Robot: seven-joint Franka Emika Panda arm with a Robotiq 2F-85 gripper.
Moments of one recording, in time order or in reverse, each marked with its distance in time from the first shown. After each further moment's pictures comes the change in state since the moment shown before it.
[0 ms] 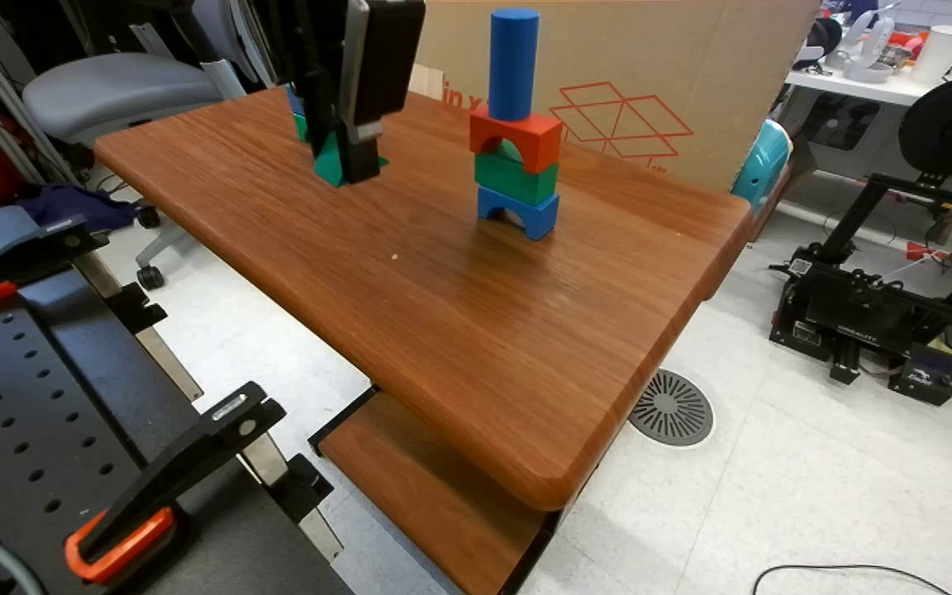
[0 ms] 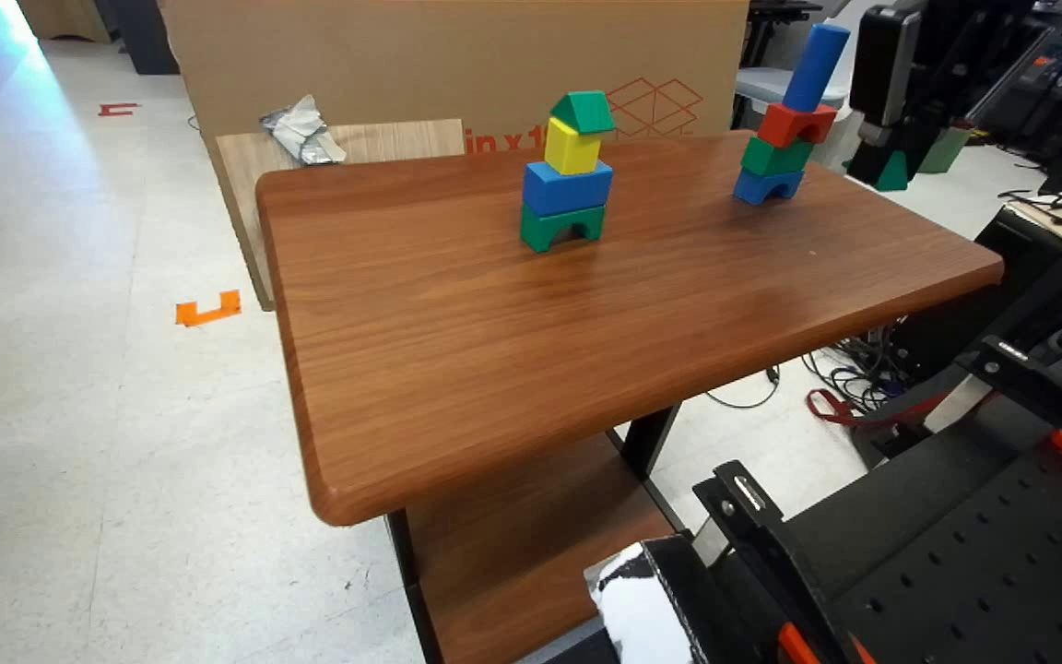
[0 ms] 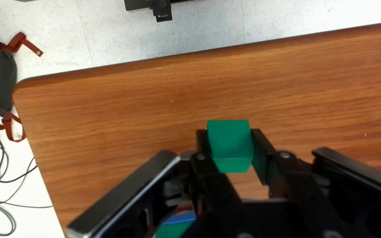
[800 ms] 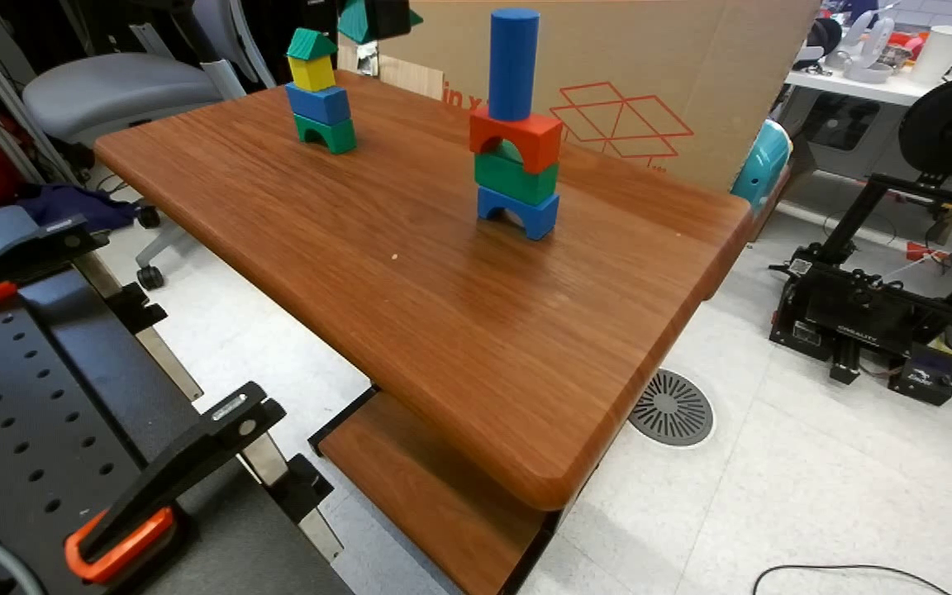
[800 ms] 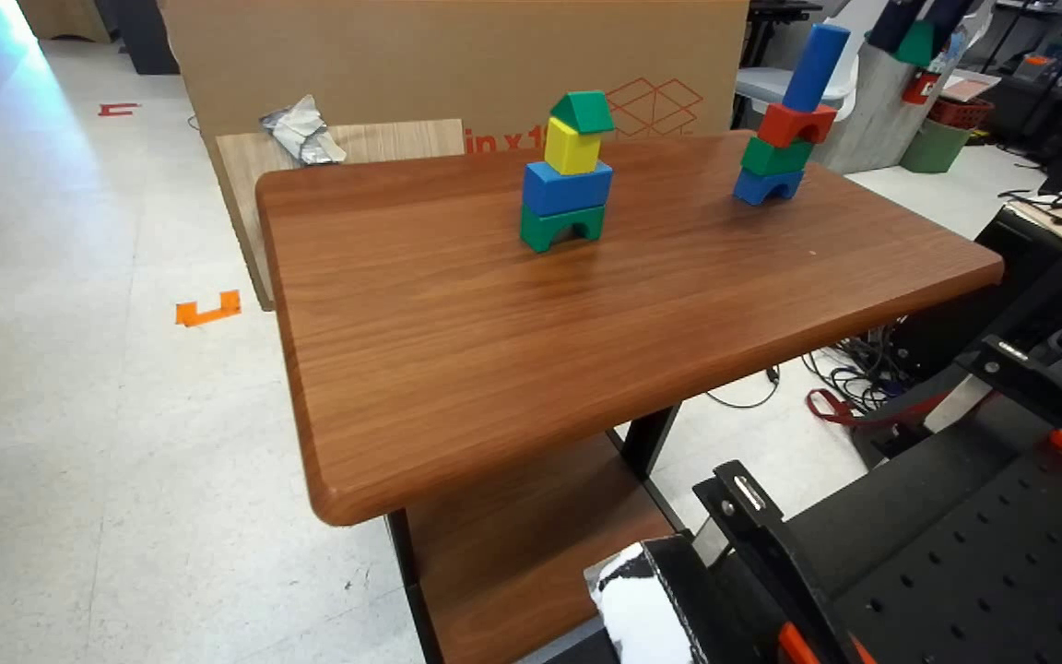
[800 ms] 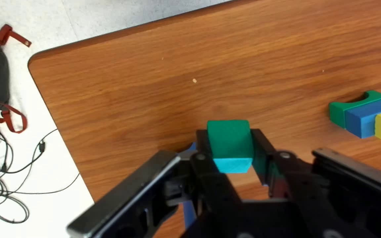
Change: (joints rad) arm 0.000 -0.108 -0.019 0.069 0.090 -0.105 0.011
